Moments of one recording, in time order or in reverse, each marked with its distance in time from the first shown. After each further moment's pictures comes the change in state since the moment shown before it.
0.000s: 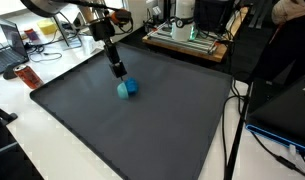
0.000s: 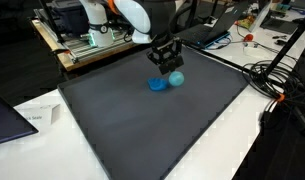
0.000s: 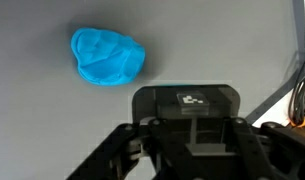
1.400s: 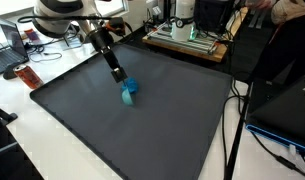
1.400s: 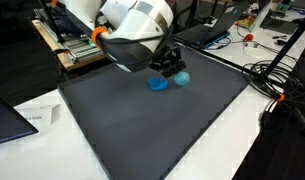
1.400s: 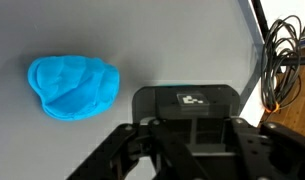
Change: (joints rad) arm -0.098 0.240 0.174 0.063 0.000 0.000 0.020
